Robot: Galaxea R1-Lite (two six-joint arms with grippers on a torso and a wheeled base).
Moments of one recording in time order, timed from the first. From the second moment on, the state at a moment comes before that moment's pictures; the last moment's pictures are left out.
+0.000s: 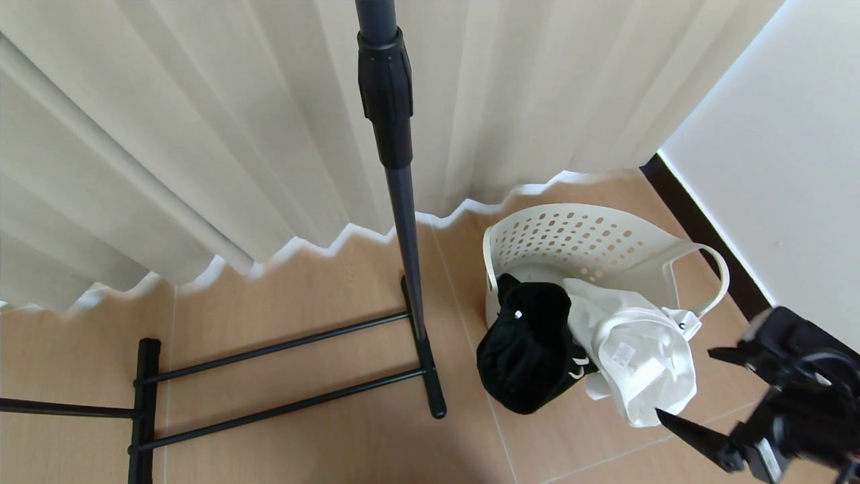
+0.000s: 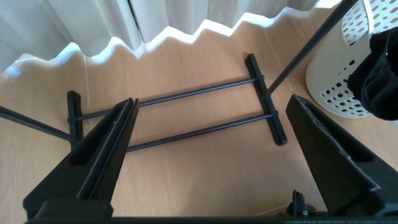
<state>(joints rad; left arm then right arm) 0.00 0.00 0.00 0.00 0.00 -0.01 0.34 1.23 -0.44 -0.21 -0.01 -0.36</state>
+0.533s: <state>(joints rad) 0.00 0.00 0.00 0.00 0.00 -0.01 0.36 1.86 -1.04 -0.21 -0.18 -0.65</state>
